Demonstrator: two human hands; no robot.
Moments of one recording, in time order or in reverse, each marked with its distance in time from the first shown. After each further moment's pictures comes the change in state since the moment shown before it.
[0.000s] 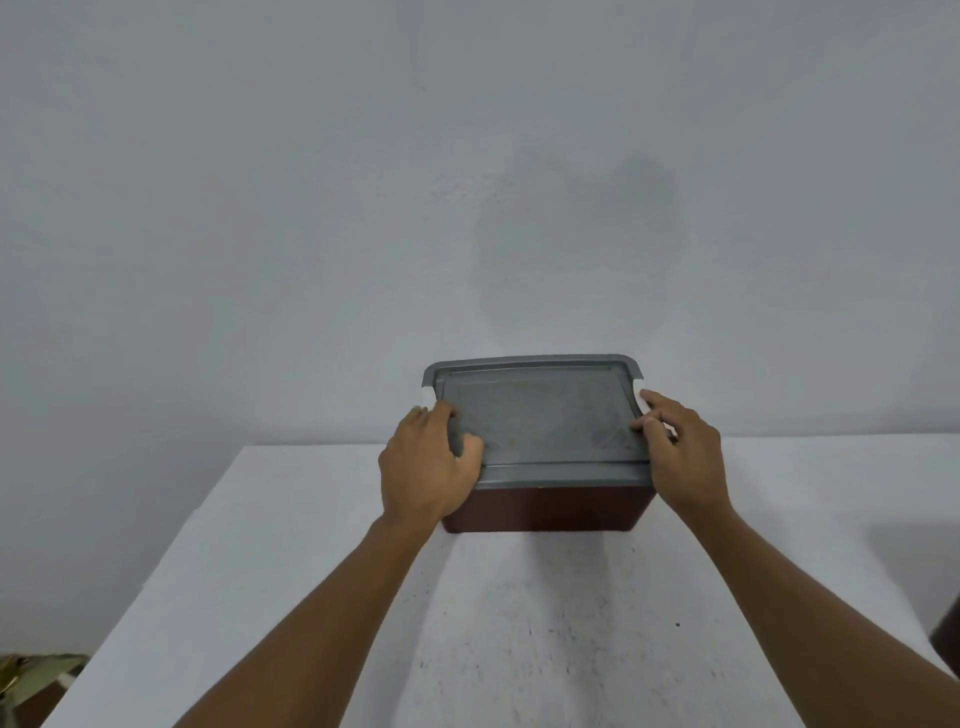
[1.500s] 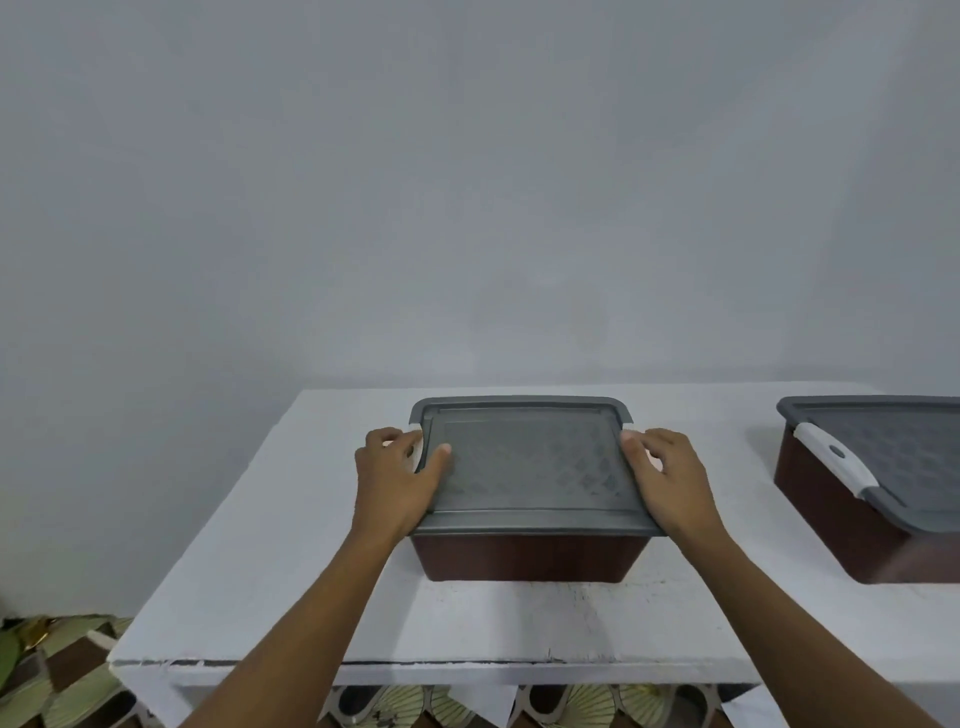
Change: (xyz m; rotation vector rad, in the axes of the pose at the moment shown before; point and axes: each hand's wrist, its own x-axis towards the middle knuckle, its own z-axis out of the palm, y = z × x) left_hand -0.208 -0.025 -0.133 -0.361 -0.080 -0.171; right_hand -0.226 -0.082 -0.094 -0.069 -0.095 0.136
